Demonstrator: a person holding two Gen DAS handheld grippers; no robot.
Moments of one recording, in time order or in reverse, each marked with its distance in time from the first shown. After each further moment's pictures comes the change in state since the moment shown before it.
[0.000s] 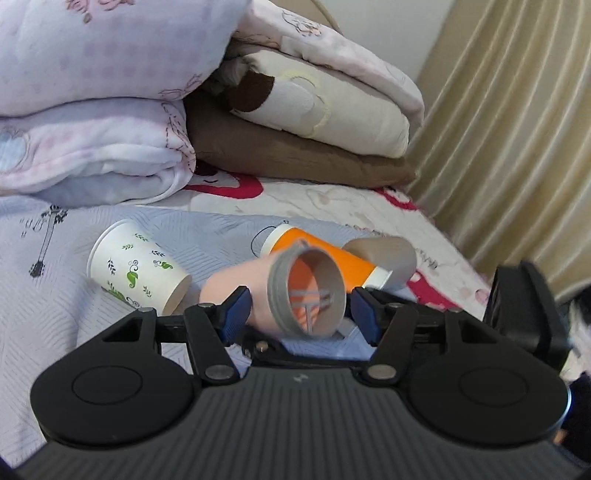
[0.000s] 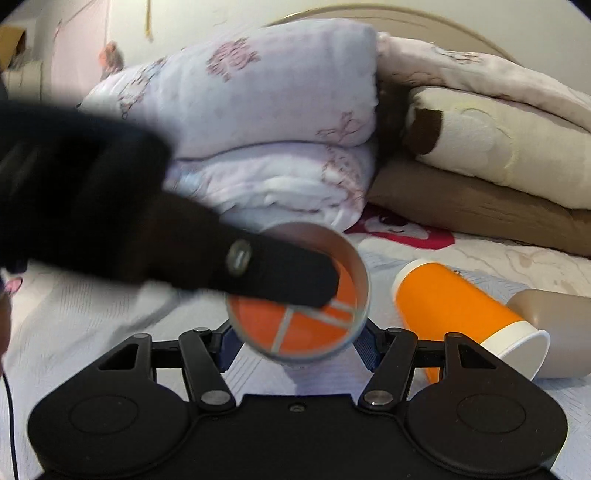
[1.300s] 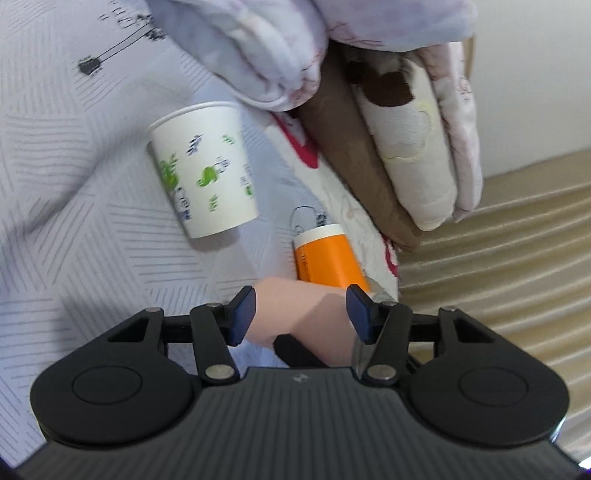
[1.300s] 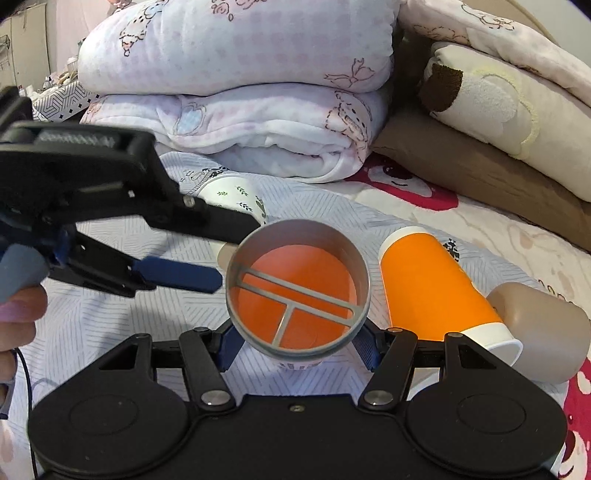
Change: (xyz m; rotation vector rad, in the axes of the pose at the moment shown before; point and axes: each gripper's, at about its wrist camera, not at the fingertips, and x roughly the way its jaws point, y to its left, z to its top) left arm 0.026 0.105 -0.025 -0.766 0.086 -0.157; right arm 0.004 -0.011 0.019 -0.095 0.266 0.022
